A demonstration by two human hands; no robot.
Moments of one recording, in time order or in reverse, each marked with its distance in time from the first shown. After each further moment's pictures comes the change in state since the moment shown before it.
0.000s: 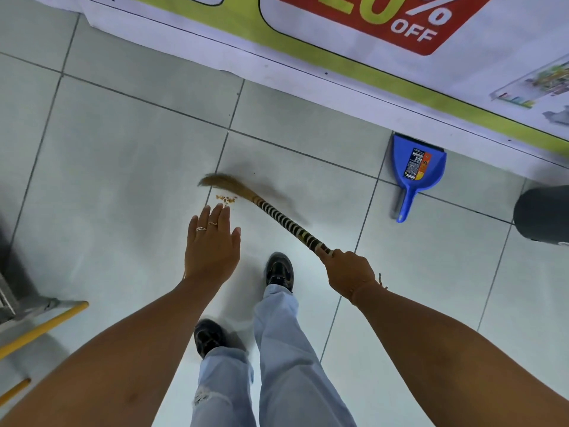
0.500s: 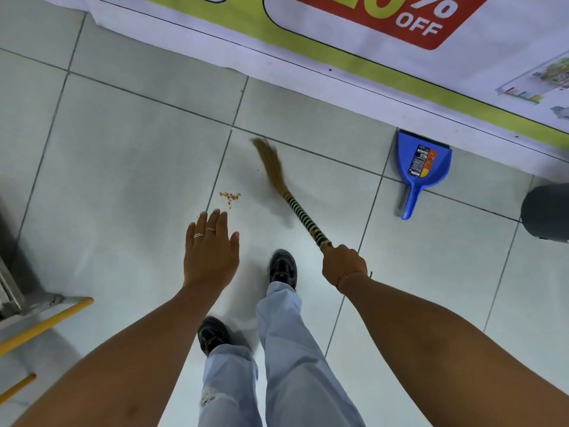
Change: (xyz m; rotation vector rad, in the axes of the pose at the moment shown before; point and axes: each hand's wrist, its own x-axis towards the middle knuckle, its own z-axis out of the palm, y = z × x) left_hand -0.020 -0.010 0.013 -0.007 0.029 -0.038; right_hand 0.012 -0.020 0.003 0.204 -0.098 0.247
